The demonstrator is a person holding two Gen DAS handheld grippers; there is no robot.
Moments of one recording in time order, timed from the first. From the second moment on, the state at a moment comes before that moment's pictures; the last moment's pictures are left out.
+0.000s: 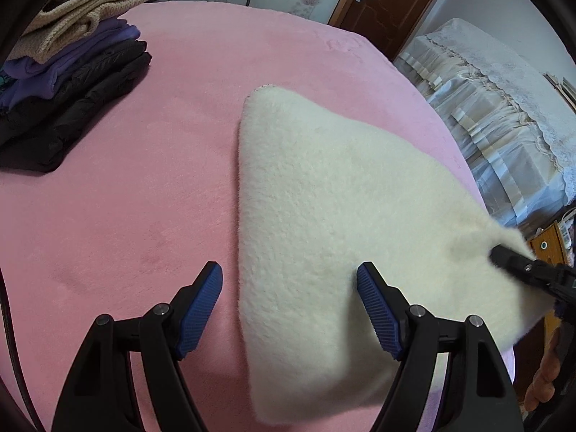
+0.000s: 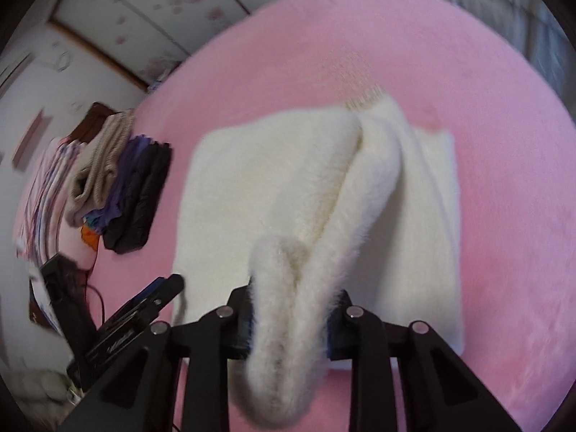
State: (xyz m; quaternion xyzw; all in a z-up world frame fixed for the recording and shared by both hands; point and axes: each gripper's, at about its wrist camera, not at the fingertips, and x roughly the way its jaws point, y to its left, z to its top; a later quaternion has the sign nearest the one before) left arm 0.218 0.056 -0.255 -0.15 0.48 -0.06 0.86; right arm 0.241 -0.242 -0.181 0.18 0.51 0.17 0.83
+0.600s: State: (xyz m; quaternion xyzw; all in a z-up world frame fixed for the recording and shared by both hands) left arm 0.238 -0.009 -0.298 -0.12 0.49 -0.09 0.86; right arm 0.209 -0.328 -0.272 0.24 0.46 0.09 0.85
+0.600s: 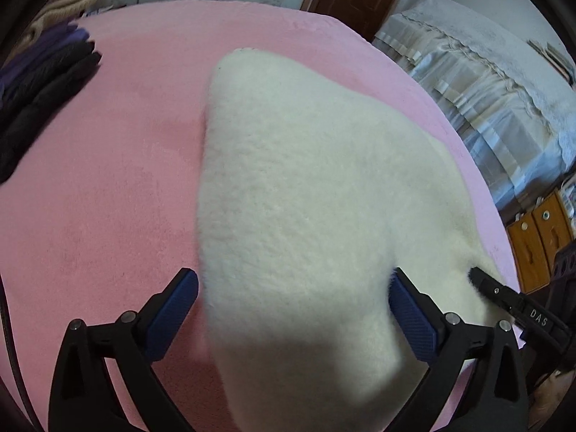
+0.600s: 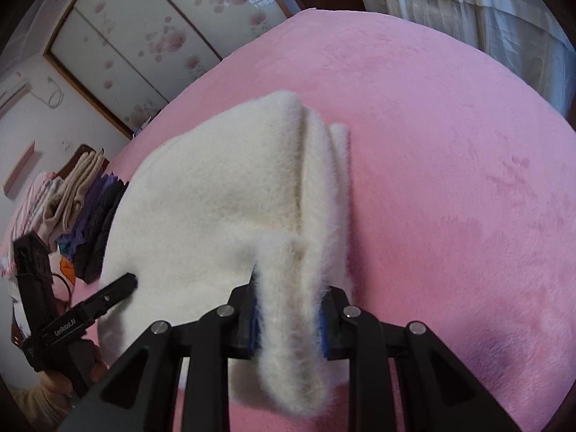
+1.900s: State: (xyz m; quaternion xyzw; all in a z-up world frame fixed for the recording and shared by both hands) left arm 0.190 -0.004 -0.281 -0.03 0.49 -0.06 0.87; right arm 0.178 -0.292 -0.269 0.07 0.50 -0.02 0.86
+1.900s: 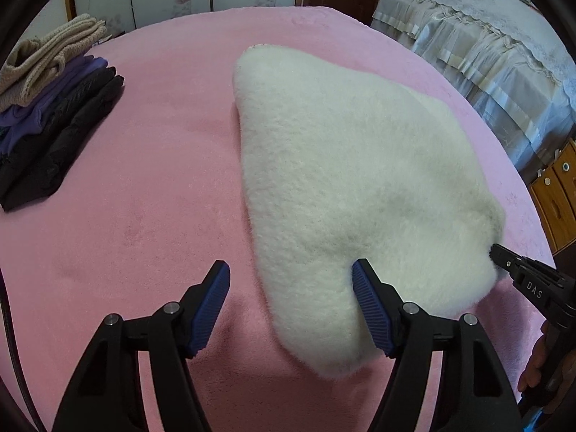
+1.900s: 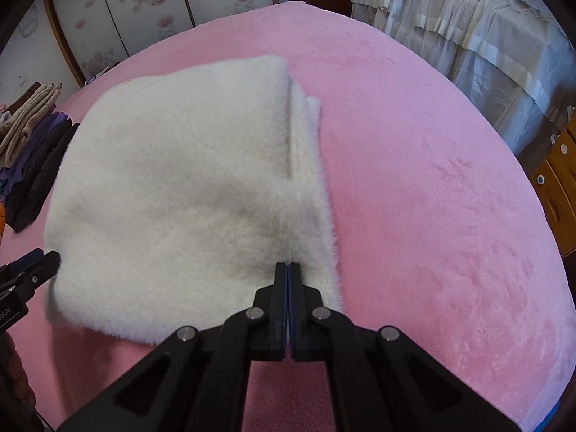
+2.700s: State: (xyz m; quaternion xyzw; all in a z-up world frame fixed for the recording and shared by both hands) left arm 0.320 -0.010 -0.207 -0.09 0.43 -0.10 0.89; right arm 0.317 -0.240 -0.203 0.05 0.46 0.08 0.88
